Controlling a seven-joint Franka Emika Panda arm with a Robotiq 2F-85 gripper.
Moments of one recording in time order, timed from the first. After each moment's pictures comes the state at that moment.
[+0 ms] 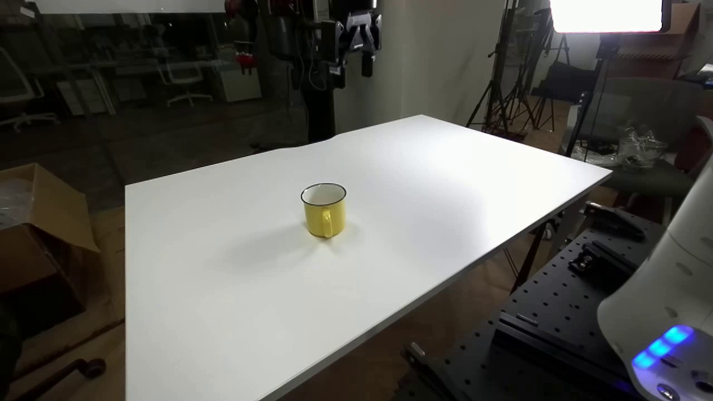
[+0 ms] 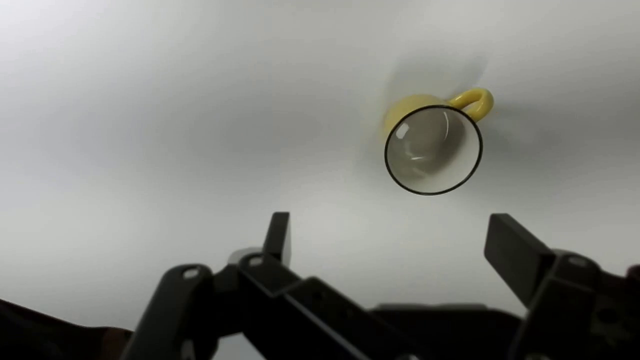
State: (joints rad) arm 0.08 -0.10 0.07 -2.30 -0.05 2.33 -0.19
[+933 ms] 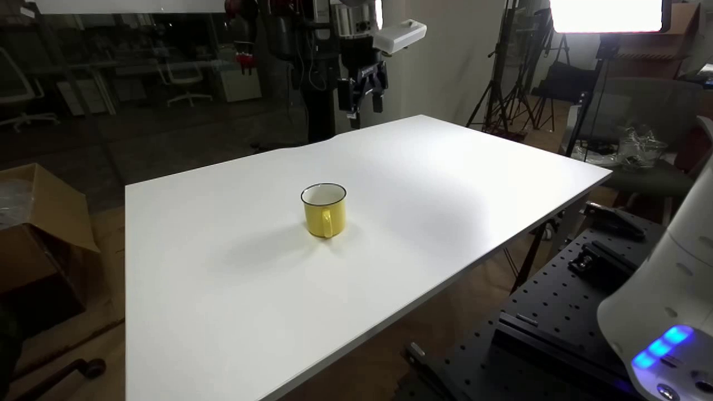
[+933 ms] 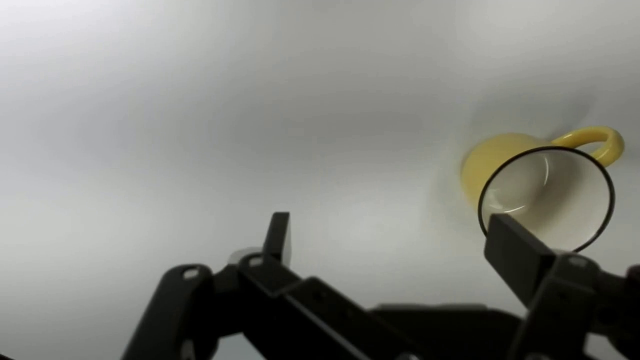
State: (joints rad) arm 0.05 0.14 0.03 -2.23 -0.20 2.41 -0.15
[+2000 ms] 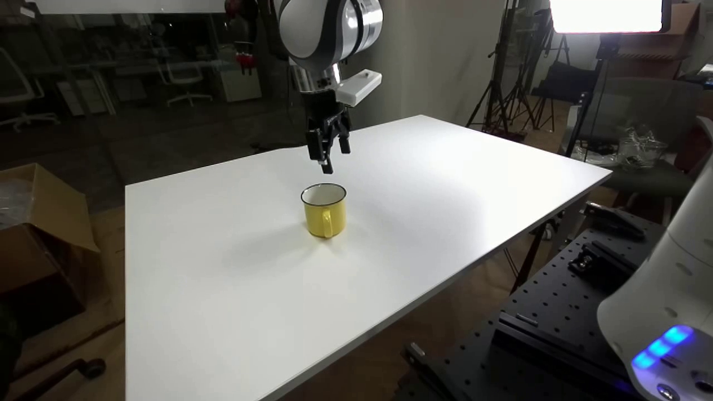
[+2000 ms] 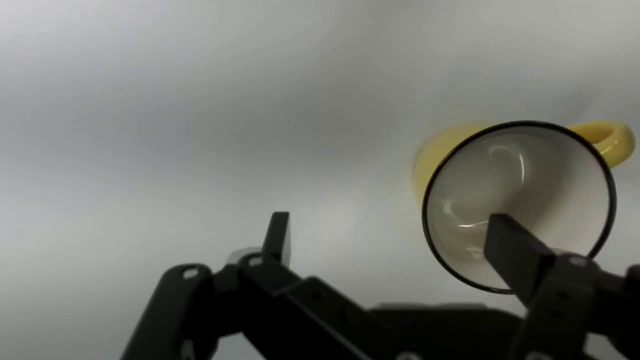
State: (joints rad) arm 0.13 0.42 0.07 -2.06 -0.26 2.42 -0.15
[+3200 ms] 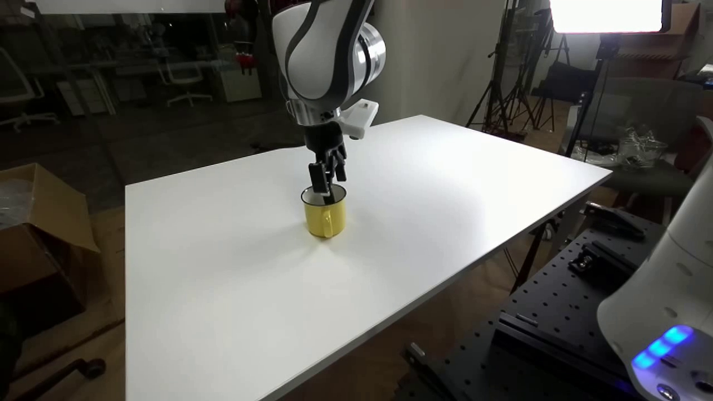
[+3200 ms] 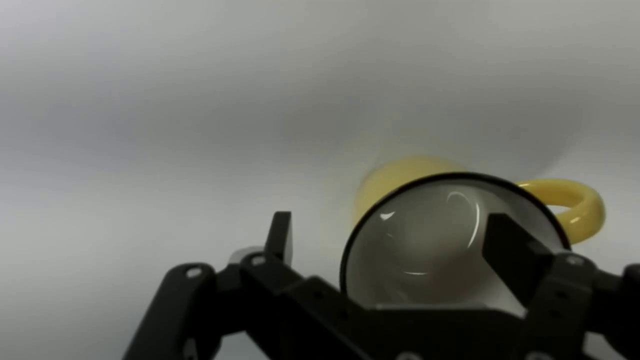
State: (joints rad) arm 0.15 0.47 0.09 -2.15 -0.30 2.56 -0.22
